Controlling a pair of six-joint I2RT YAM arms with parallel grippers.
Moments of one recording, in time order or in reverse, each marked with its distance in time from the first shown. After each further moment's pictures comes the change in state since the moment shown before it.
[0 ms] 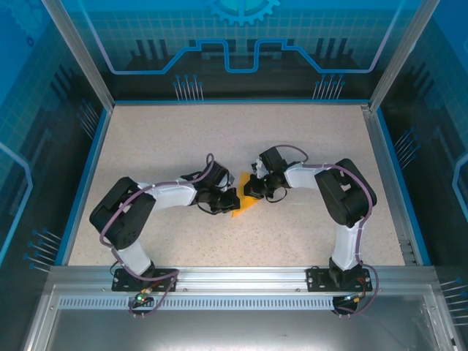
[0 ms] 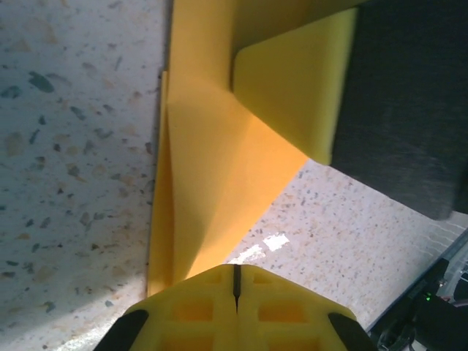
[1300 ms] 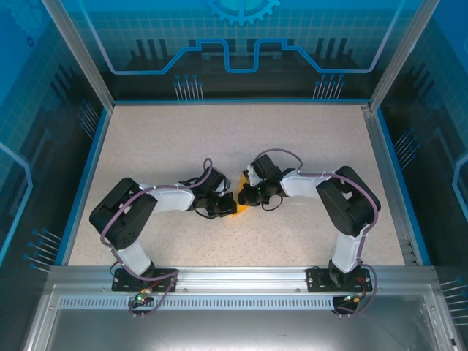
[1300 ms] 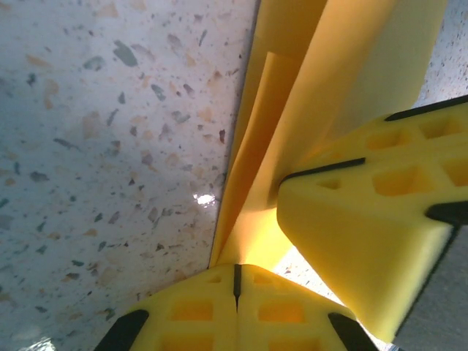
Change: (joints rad) left arm 0.002 -0.004 -0.089 0.087 -0.029 -0.001; right arm 0.113 -0.086 -0.057 0.006 0.053 -0.045
